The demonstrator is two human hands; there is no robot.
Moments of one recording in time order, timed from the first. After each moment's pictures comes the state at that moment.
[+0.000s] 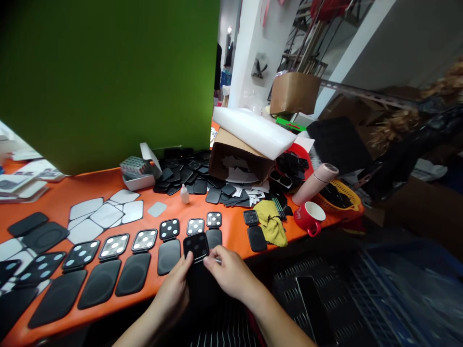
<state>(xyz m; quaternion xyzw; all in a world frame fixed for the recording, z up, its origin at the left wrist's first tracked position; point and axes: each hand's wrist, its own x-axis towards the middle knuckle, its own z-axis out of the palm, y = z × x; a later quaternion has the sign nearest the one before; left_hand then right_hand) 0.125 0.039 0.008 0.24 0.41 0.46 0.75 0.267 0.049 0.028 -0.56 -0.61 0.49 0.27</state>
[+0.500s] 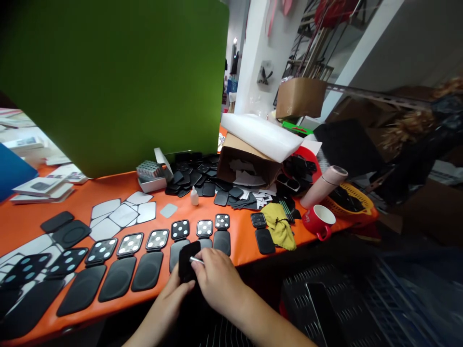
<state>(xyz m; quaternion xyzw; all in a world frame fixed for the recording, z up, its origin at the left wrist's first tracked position) 0.085 0.015 0.003 0.42 0.51 0.42 0.62 0.221 0.043 0.057 -0.54 -0.75 0.31 0.22</state>
